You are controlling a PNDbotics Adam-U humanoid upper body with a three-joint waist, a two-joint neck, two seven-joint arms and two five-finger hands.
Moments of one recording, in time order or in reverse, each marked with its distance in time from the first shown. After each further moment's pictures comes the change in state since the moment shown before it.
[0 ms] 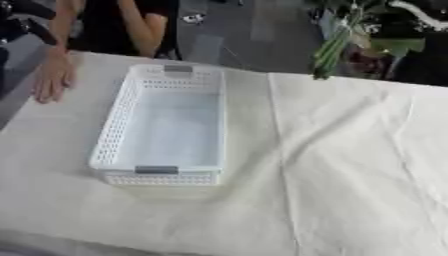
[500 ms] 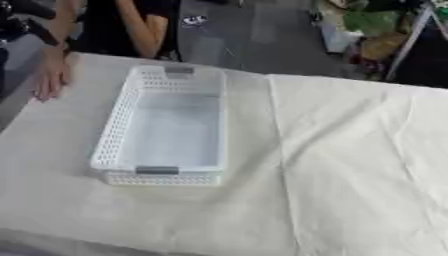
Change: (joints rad) left arm 0.000 0.000 0.000 0.000 0.000 0.000 -0.002; right arm -0.147 0.162 0.019 0.034 -0.055 -0.046 0.046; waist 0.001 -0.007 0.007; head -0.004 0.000
